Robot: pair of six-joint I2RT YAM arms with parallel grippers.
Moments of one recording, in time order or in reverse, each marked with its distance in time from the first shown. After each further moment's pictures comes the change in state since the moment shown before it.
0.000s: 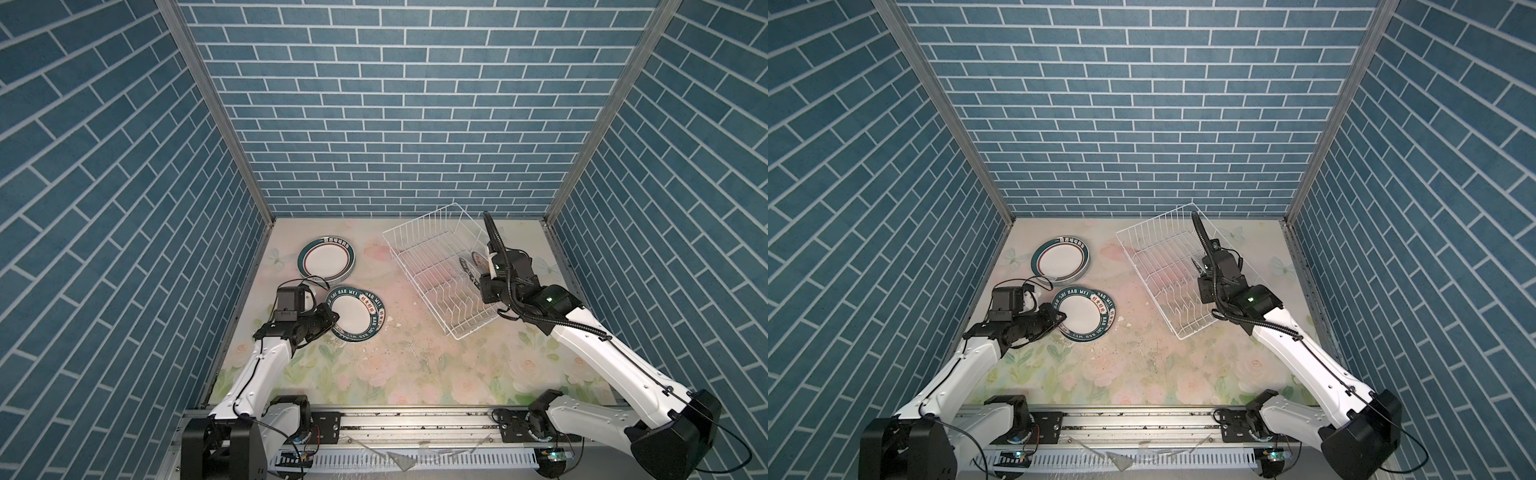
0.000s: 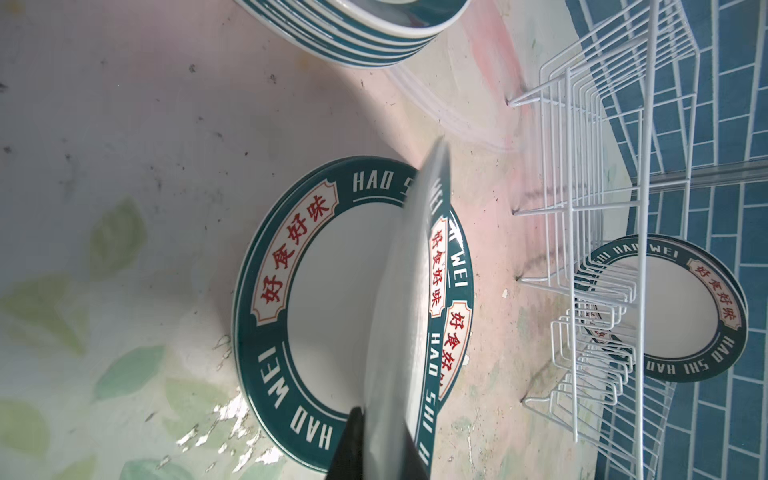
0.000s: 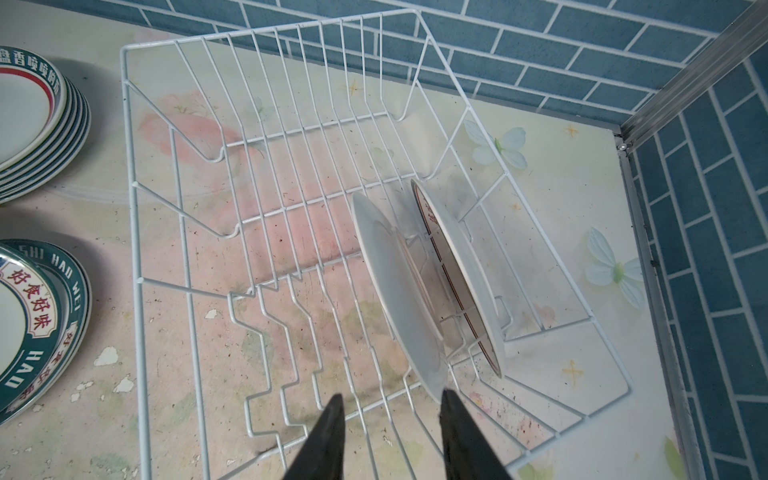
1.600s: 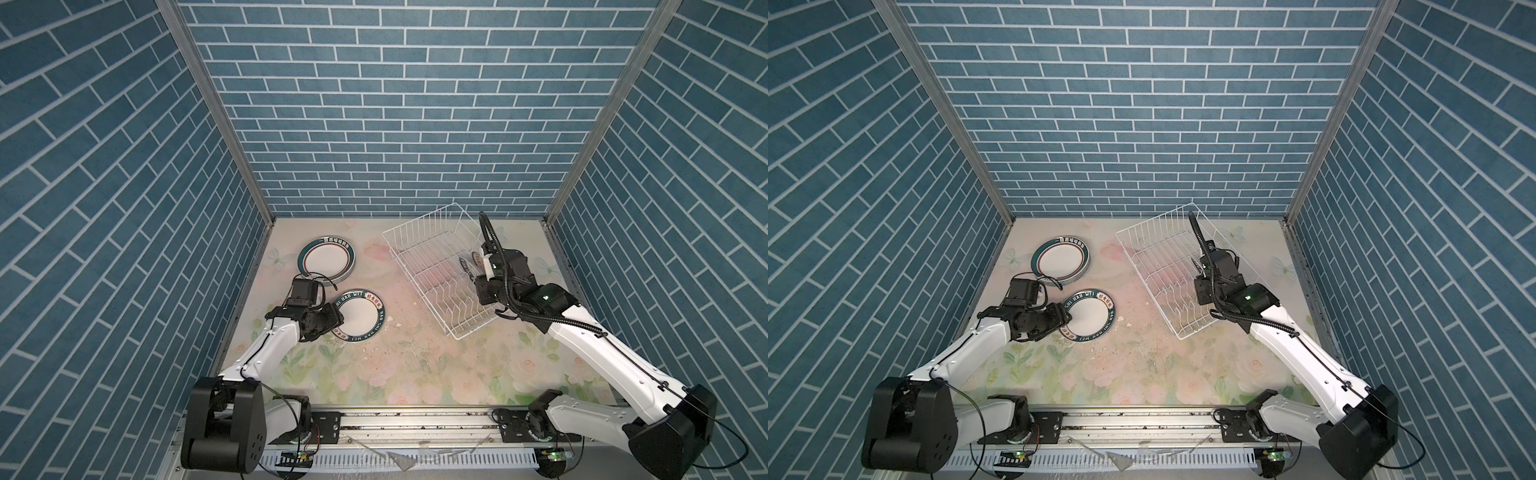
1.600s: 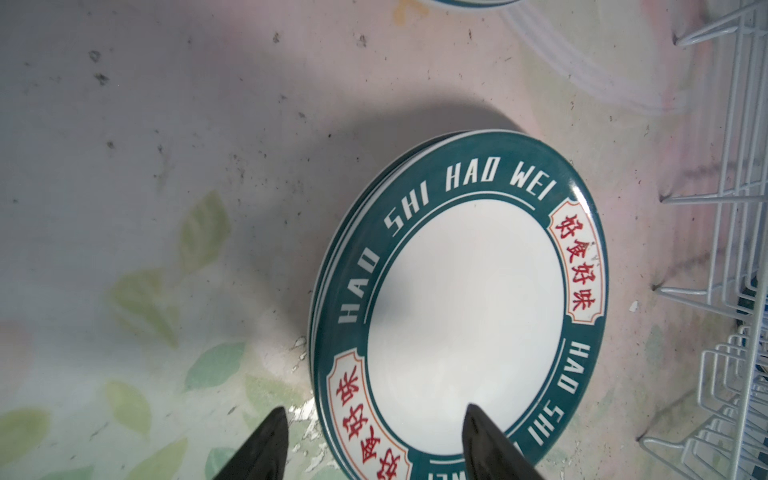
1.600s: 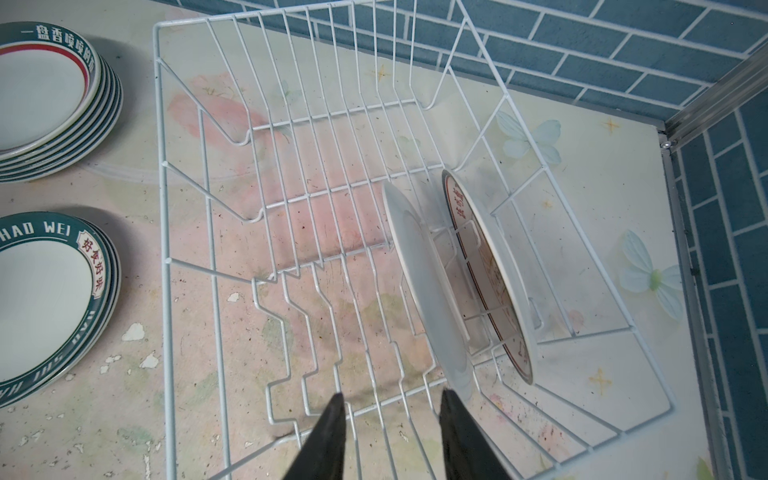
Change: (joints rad) left arm -0.089 0.171 0.103 -0.128 -0.227 0.048; right arm 0.000 0.020 0.000 0.004 -0.068 -0.024
